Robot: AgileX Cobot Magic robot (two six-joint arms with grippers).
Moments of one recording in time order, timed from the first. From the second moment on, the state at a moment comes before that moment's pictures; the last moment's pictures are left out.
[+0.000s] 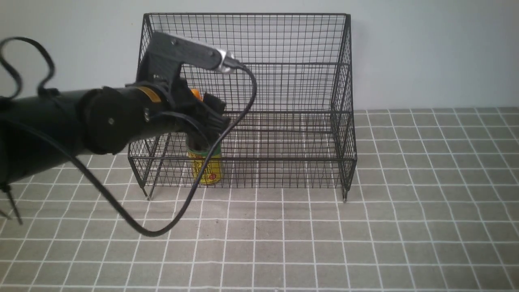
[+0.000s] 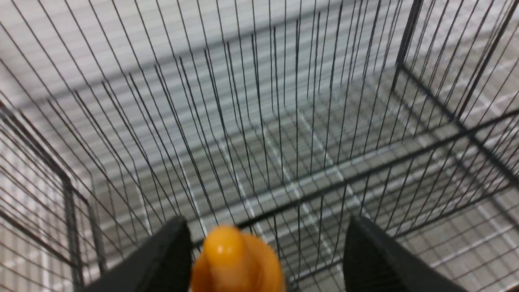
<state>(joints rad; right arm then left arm) -0.10 -0.01 0.02 0.01 0.40 0.02 -0.38 1.55 -1.04 -0.28 0.03 0.34</state>
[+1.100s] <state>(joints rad) -0.10 -0.01 0.02 0.01 0.40 0.02 -0.38 0.47 -0.82 -0.21 0.60 0.06</state>
